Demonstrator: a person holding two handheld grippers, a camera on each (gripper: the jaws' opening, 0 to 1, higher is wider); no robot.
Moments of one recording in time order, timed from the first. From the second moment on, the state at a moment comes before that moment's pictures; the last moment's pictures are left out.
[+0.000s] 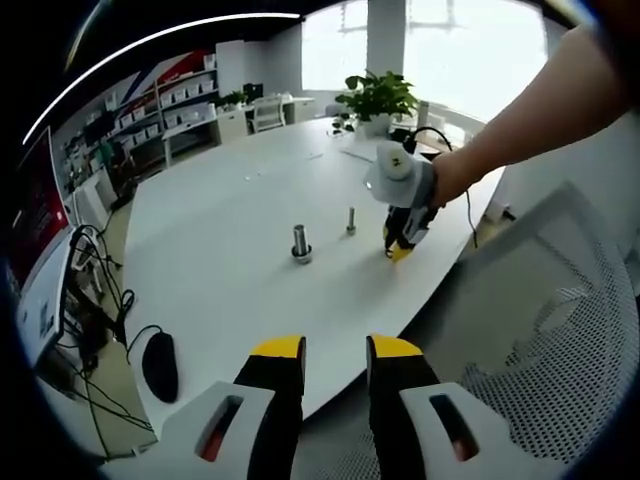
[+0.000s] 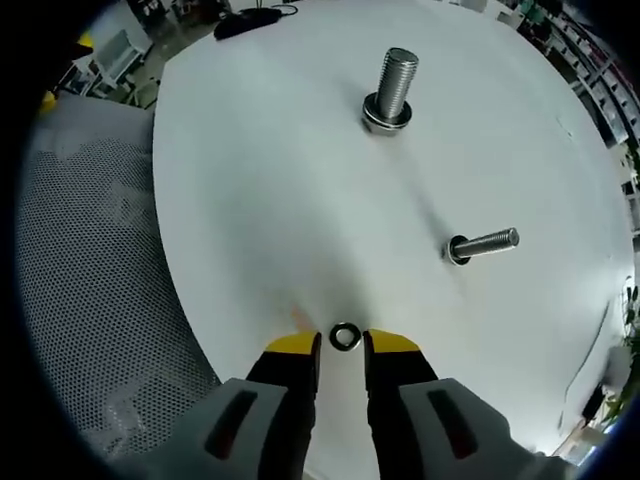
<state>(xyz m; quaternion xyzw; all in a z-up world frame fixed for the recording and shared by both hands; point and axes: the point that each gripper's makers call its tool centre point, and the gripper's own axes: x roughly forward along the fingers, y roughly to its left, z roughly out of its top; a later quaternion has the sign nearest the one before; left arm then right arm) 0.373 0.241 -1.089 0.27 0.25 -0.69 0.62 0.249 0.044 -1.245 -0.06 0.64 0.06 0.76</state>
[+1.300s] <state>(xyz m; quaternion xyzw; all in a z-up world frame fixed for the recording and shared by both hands) 0.372 0.239 -1.088 0.26 0.25 -0.69 0.62 0.243 0.044 -1.244 -0.10 0.64 0.12 0.76</state>
